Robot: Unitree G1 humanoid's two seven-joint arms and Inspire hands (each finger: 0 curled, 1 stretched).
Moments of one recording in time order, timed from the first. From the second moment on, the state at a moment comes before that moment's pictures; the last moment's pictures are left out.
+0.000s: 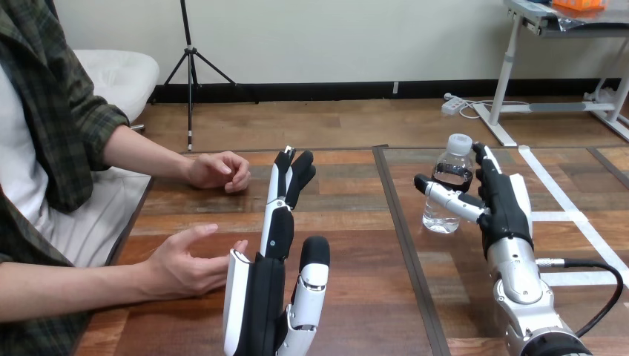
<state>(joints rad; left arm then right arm) 0.22 -0.04 -0.33 0.30 0.49 -1.04 0.50 -0.64 -0.20 -0.12 1.24 -0.09 -0.42 -0.16</state>
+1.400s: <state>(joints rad) 0.22 -0.04 -0.33 0.30 0.49 -1.04 0.51 -0.66 -0.20 -0.11 1.27 -0.10 -0.39 -0.17</state>
